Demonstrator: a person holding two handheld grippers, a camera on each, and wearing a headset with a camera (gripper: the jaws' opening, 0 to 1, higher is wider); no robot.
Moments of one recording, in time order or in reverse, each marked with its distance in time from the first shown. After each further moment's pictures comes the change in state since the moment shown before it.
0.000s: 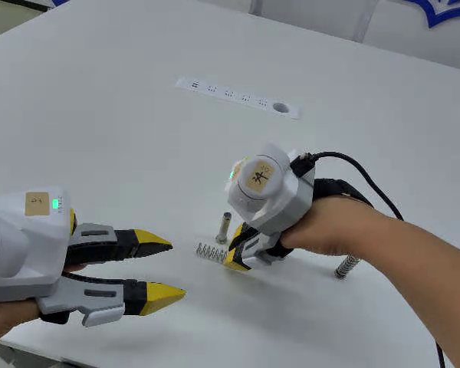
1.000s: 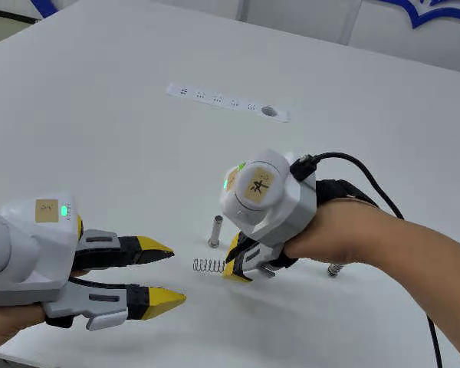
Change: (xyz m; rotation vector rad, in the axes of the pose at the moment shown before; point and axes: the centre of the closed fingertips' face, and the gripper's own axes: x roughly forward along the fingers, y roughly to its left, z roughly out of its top) left arm 0.012 -0.004 0.002 0.043 0.036 -0.037; right arm -0.036 0.029 0.005 -0.057 -0.015 0.014
